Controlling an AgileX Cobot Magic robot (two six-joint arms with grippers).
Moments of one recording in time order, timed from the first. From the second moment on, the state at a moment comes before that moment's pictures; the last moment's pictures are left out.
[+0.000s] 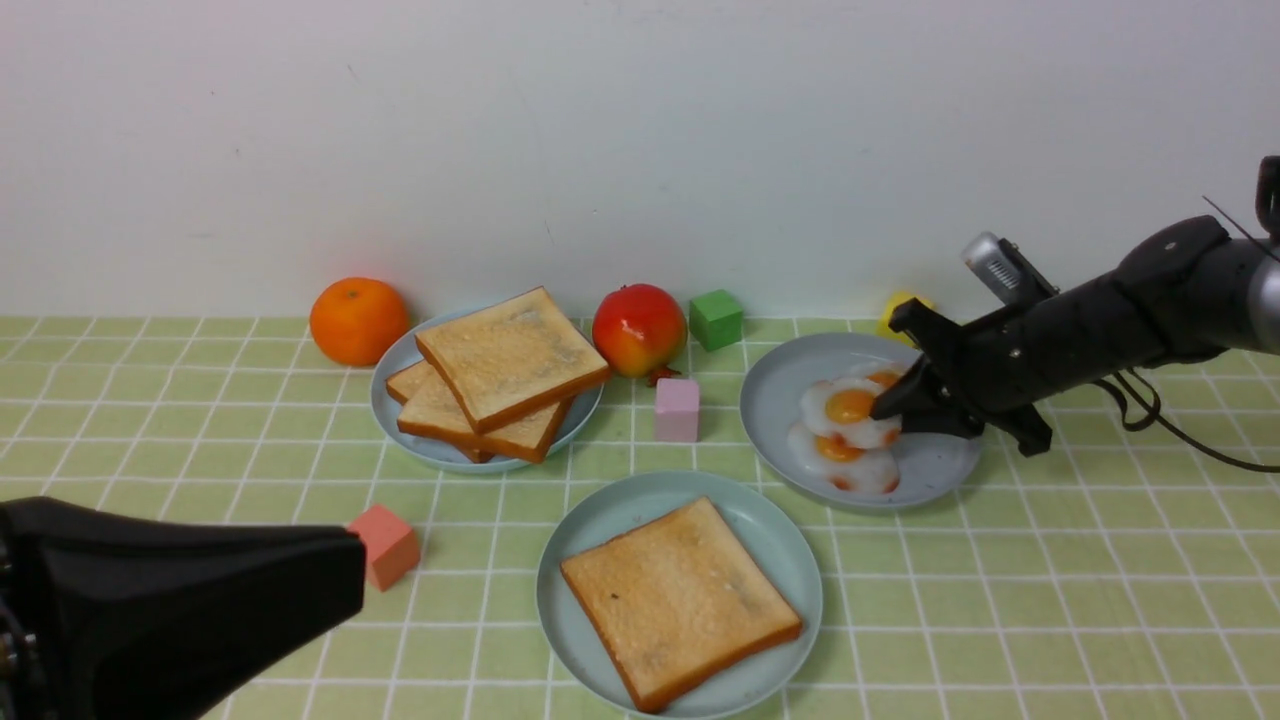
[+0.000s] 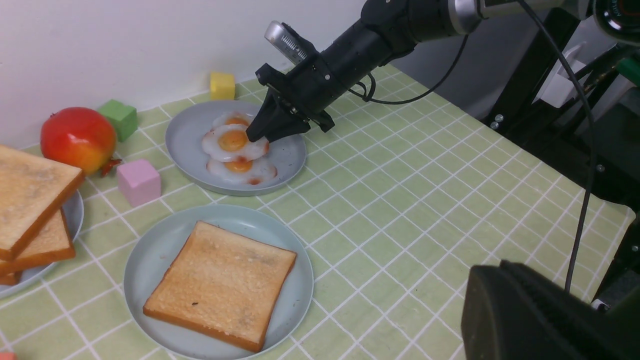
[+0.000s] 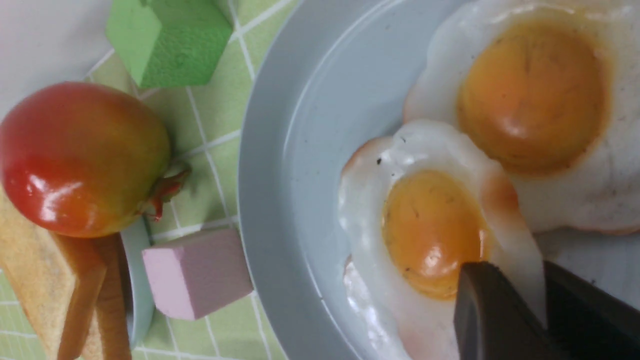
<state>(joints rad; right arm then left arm) 0.01 2.16 -1.52 0.92 0.72 -0.22 -0.93 0.59 -0.74 0.05 0.50 -0.30</state>
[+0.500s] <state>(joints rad) 0.07 1.76 -1.33 0.93 0.98 -0.37 -0.93 0.59 -0.74 0.15 0.54 -0.39</state>
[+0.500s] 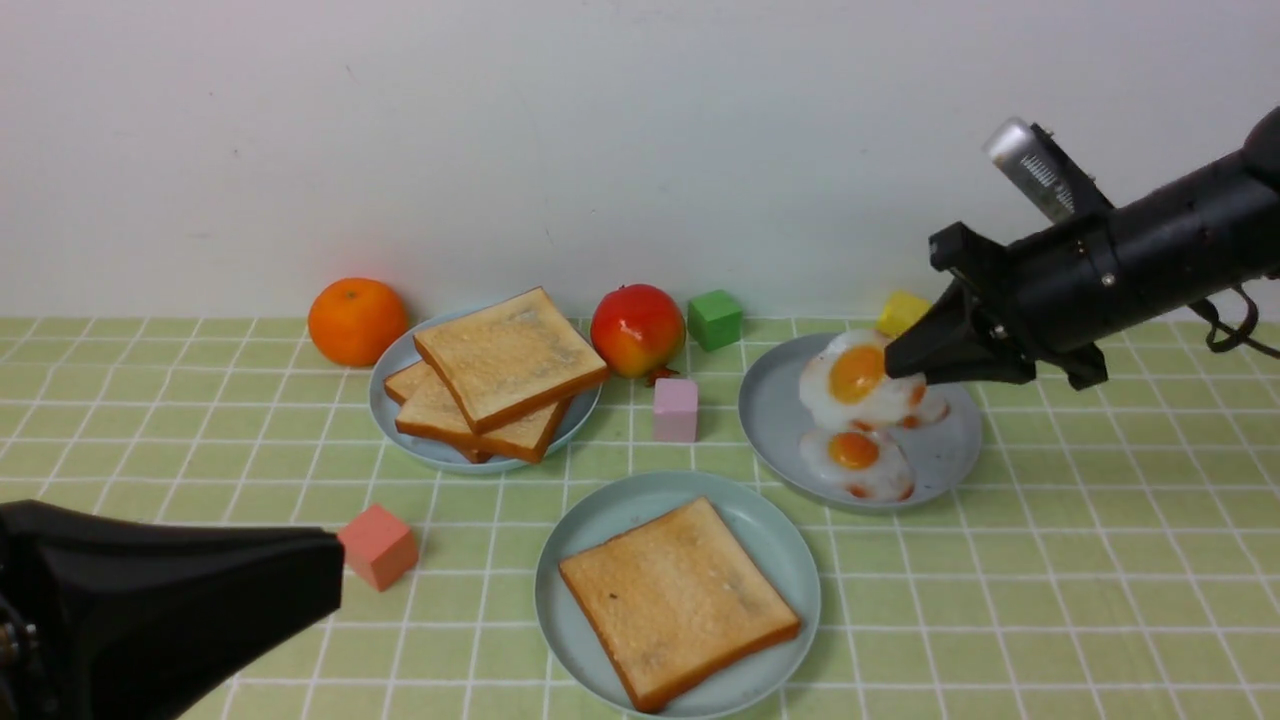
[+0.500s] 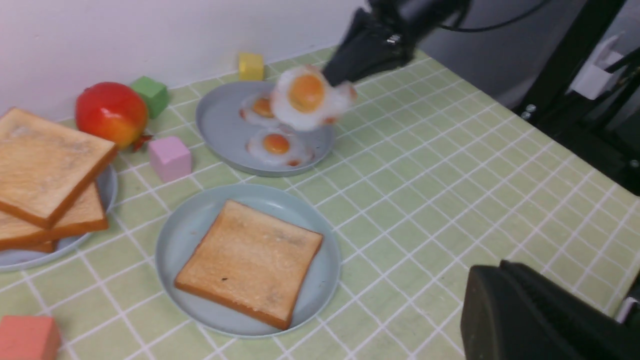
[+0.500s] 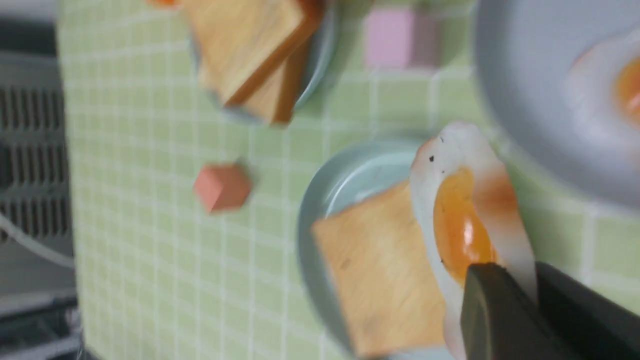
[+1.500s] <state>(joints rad) 0.36 1.91 -0.99 1.53 0.69 -0.73 -0.93 0.59 -0.74 0.28 0.58 -0.50</state>
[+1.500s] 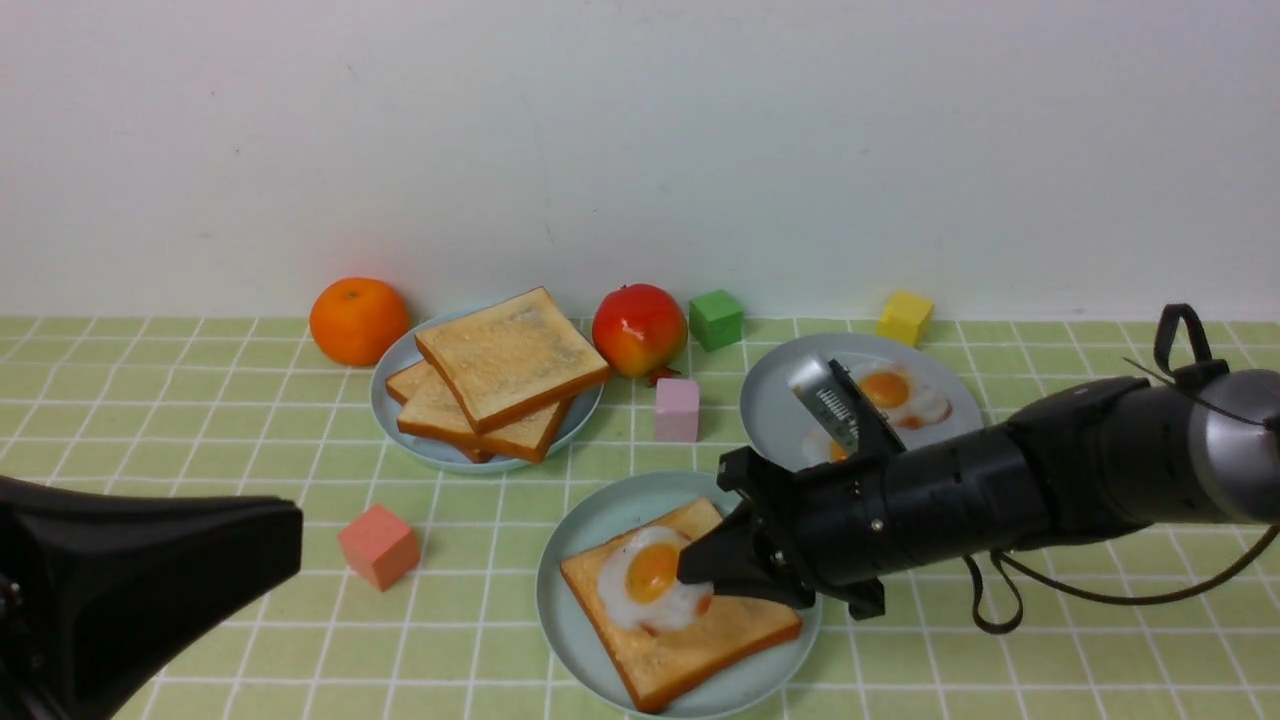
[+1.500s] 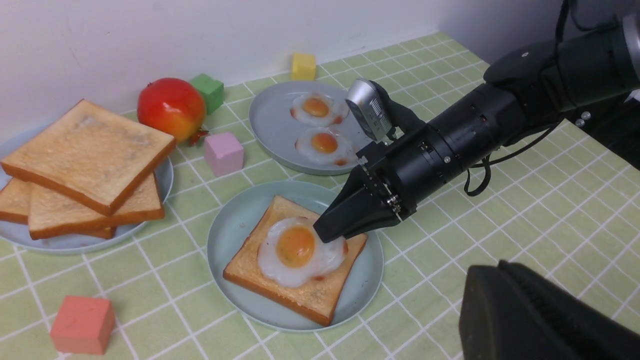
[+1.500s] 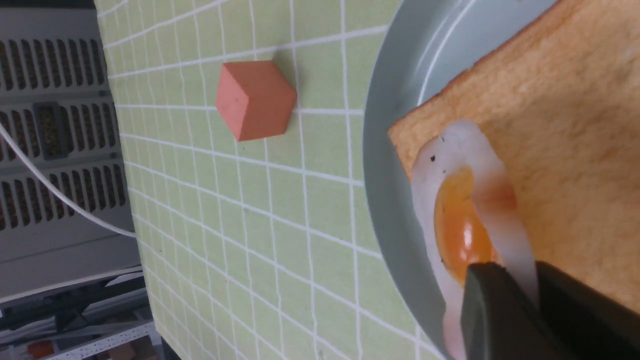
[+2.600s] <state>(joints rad) 0.23 1.06 -0.99 0.35 0.96 -0.16 -0.92 1.15 -0.79 0.25 0.60 -0.55</state>
